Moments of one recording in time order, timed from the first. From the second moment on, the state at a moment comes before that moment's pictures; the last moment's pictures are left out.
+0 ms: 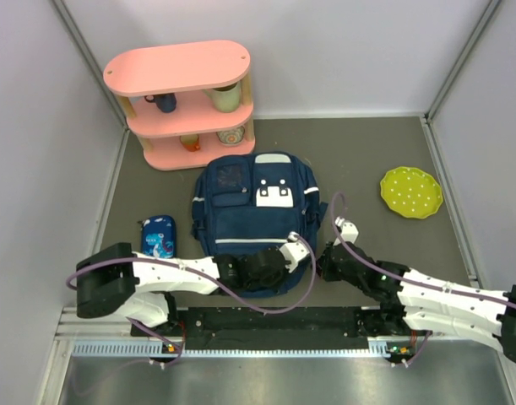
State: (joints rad) left arm -1.29 1.40 0.68 0.03 -0.16 -0.21; right arm 1.01 0.80 0.28 -0.18 0.29 0.86
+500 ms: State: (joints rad) left arm -1.29 1.04 0.43 0.02 -0.21 -0.45; right arm 0.72 0.95 0.38 -0.15 0.17 0.73
